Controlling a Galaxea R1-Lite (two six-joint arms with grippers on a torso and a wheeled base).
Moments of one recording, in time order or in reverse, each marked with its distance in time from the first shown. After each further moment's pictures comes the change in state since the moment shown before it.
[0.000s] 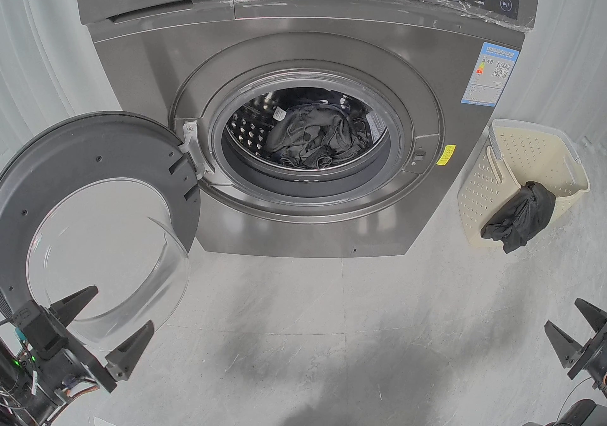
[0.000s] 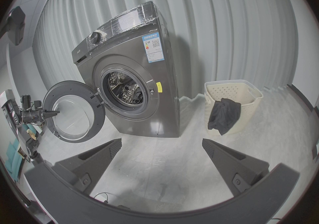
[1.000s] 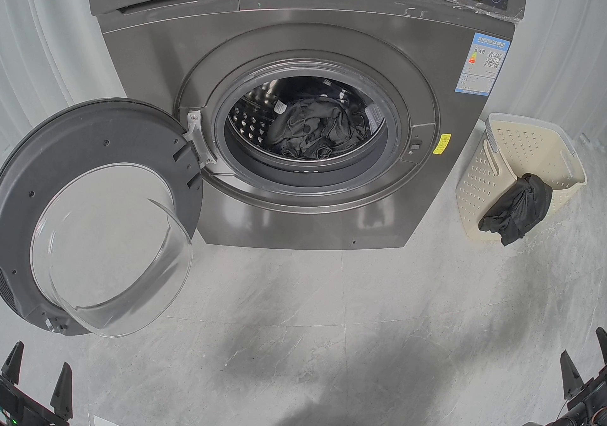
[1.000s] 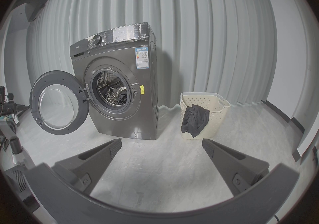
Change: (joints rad) left arm 0.628 -0.903 0.000 0.774 -0.212 0.064; right arm -0.206 -0.514 0.004 0.403 -0.001 -0.121
